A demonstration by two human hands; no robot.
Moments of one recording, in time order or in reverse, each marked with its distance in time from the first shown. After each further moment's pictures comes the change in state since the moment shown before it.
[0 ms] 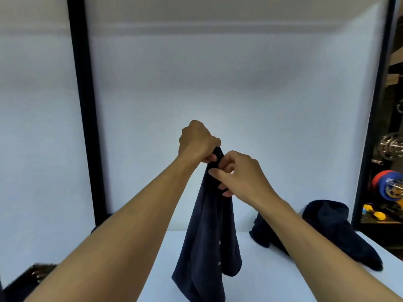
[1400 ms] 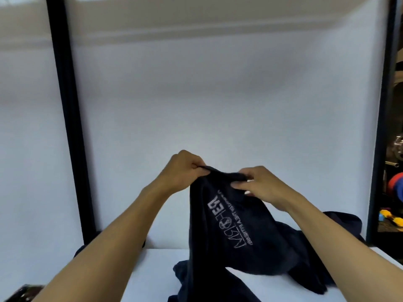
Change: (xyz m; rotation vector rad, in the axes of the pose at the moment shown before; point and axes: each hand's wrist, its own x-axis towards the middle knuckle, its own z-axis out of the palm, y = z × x) left_hand 0.019 -0.045 0.024 0.203 -0.262 0.222; right_hand 0.069 0.090 -0.062 0.003 -0.233 0.045
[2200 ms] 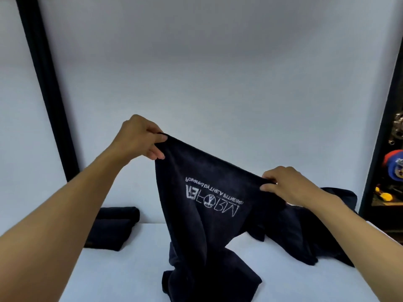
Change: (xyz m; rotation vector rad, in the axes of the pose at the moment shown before) left_hand 0.007 -0.043 -0.037 -0.132 0.165 -0.229; right_hand -0.014 0.091 -0.024 -0.659 -0.068 0.113
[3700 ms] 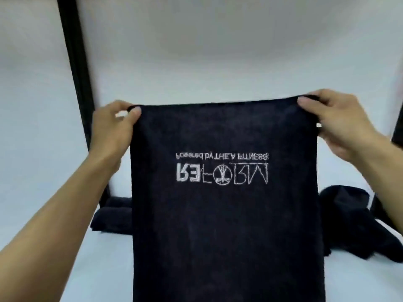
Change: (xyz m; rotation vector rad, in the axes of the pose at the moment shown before) left_hand -0.048 -0.040 -0.066 -0.382 0.484 0.165; right_hand -0.029 -0.090 -0.096 1.004 0.537 -0.134
